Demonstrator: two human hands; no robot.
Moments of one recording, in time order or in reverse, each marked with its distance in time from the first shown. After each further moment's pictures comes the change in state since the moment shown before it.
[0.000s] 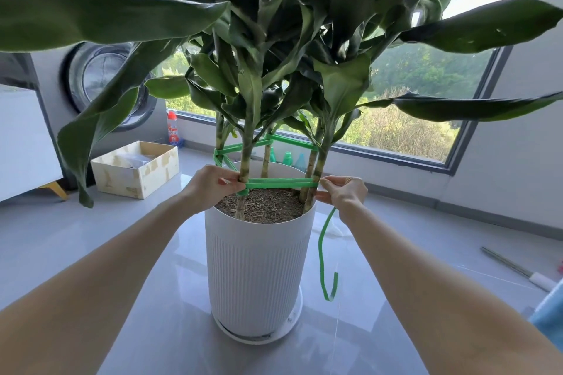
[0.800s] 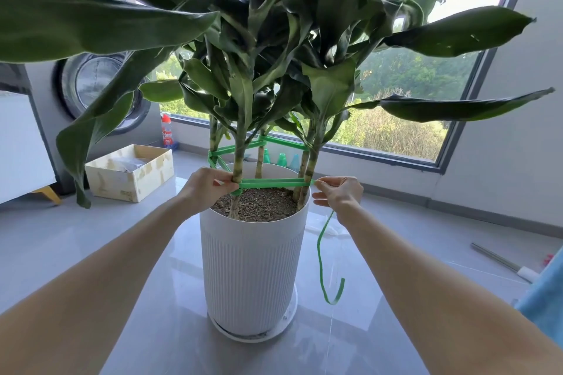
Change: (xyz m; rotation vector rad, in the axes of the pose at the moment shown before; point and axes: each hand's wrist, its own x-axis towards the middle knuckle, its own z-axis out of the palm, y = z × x) left_hand -0.002 0.001 0.003 0.015 0.027 0.002; right_hand -0.022 -0.010 -0.016 -0.074 -0.023 -0.036
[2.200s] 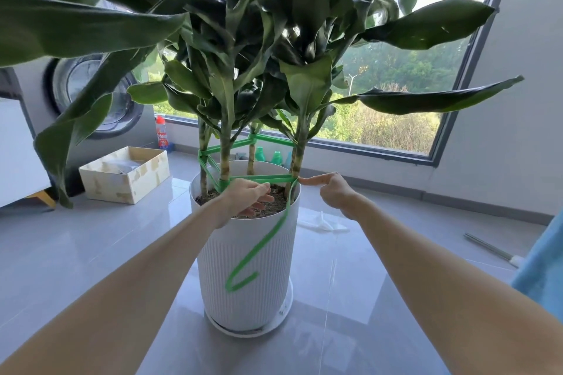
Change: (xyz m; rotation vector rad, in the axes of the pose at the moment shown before) left_hand 0.002 0.038 0.061 -0.334 -0.290 -0.284; right_hand 0.006 -0.003 -0.022 -0.529 -0.312 -0.129
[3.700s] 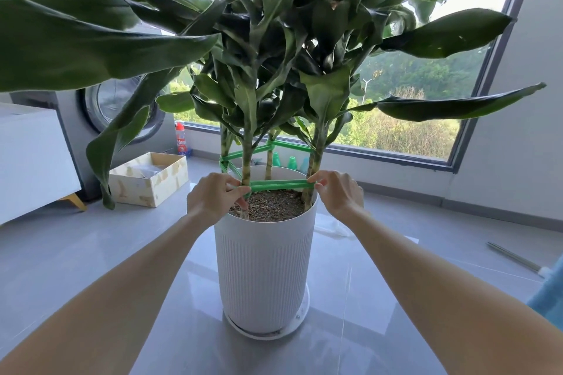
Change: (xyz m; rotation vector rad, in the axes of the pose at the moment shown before) left_hand -0.028 -0.021 -0.059 0.494 0.495 0.222; right_hand -0.015 -0.026 0.023 -0.439 0.329 -0.227
